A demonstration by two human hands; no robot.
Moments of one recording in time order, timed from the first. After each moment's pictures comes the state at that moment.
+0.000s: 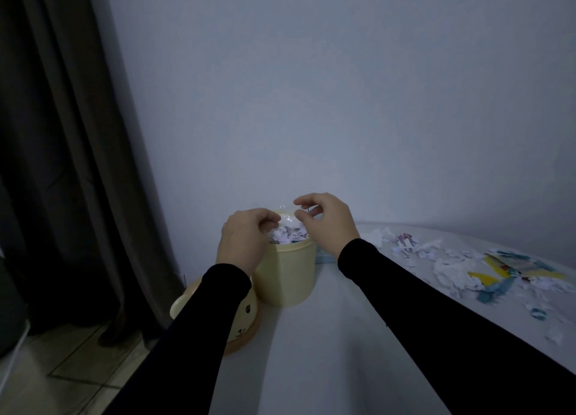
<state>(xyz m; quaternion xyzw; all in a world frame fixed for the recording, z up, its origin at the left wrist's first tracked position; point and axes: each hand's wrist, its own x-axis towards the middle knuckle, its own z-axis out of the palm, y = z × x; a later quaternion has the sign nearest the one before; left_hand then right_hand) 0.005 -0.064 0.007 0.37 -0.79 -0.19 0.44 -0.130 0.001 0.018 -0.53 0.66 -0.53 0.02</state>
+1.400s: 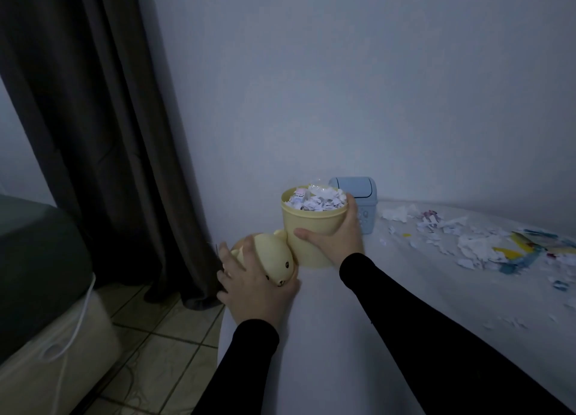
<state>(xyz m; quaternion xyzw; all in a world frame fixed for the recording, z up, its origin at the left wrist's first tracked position) 0.069 0.003 -0.101 0.61 -0.69 -0.09 0.39 -0.092 -0.006 -0.068 -0.42 0.63 -0.64 0.10</state>
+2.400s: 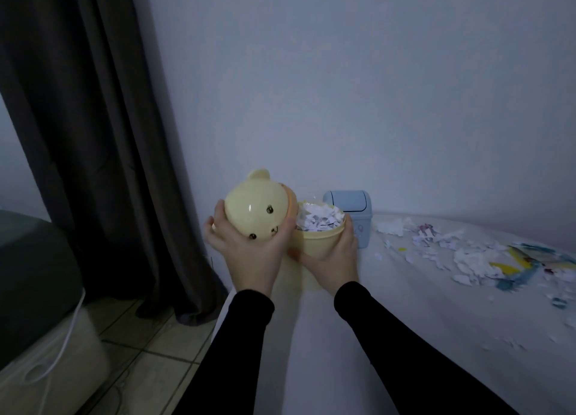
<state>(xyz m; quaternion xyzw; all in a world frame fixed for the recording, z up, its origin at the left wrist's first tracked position) 0.044 -0.013 -0.029 0.41 -0.55 -0.28 0.67 -0.082 0.009 -0.069 -0.41 0.67 -0.61 0.10</state>
